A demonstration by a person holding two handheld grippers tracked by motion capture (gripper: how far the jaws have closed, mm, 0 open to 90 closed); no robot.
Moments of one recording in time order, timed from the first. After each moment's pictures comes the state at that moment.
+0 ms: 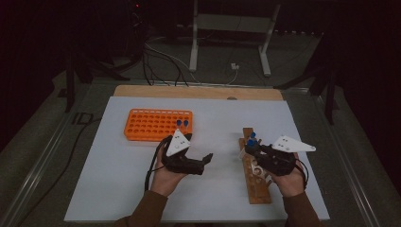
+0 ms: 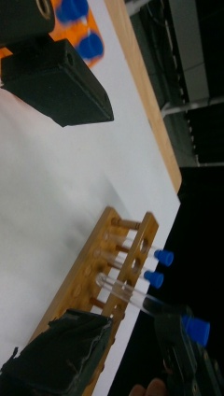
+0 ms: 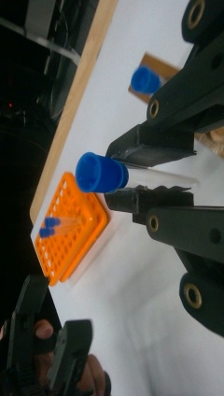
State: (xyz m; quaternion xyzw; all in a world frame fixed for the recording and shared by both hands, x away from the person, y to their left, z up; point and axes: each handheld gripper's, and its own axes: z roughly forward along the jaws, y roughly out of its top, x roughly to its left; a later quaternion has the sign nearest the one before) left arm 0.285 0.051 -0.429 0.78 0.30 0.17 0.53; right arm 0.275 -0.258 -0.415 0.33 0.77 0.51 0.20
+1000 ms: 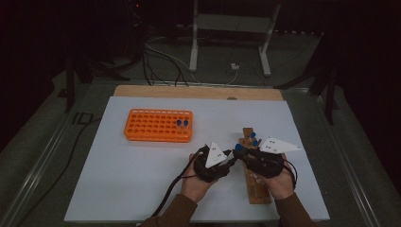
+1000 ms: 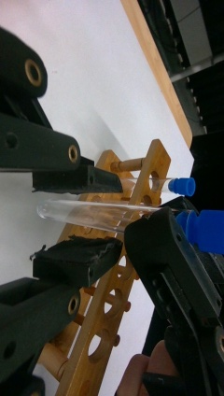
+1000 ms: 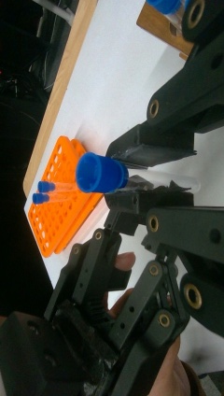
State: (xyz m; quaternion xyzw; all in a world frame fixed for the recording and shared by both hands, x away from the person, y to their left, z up) left arm 0.276 -0.026 -0.453 0.81 0.25 0.16 0.51; right arm 0.275 -0.233 -0.422 0.31 0.78 0.52 0.15
